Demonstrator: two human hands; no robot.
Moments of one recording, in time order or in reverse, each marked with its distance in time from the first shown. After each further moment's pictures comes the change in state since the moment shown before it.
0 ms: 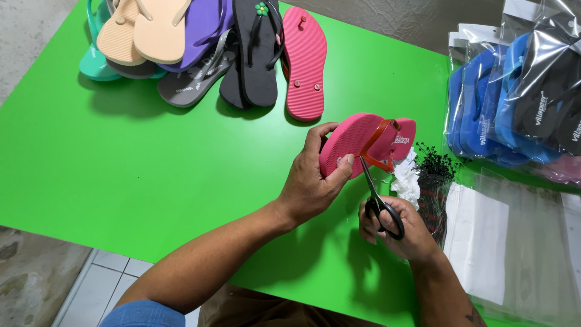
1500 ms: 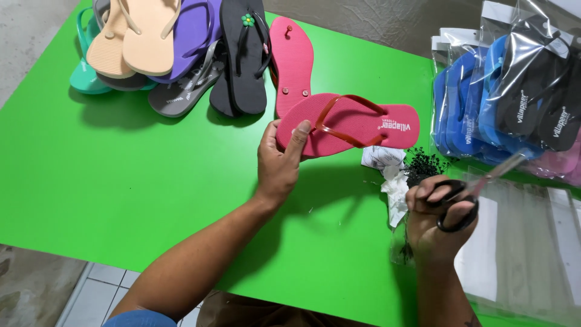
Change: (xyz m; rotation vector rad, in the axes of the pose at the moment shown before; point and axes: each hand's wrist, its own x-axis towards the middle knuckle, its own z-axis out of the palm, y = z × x) left_hand 0.028 -0.009 -0.013 -0.250 0.287 -0.259; right_hand -0.009 -0.022 -0.035 -0.125 0.390 -0.556
